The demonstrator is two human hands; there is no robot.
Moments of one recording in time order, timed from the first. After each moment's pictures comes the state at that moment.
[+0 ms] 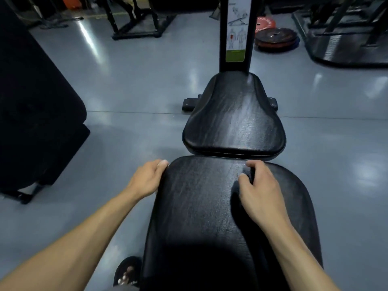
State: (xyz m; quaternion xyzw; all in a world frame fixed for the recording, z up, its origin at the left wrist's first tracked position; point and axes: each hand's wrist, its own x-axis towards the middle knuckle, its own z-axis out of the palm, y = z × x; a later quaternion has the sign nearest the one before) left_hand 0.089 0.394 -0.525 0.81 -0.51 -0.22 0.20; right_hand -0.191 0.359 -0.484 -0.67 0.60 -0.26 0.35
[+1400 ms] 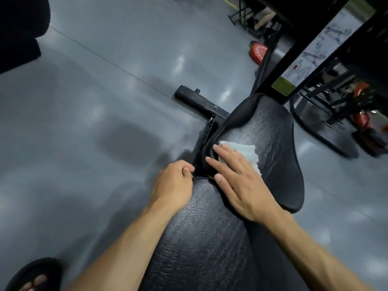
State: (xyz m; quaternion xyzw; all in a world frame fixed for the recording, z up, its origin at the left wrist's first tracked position) left_hand 0.081 0.353 -0.553 0.78 -0.31 -0.37 0.40; right_hand -0.082 0.248 -0.503 -0.98 0.21 -0.03 0.04
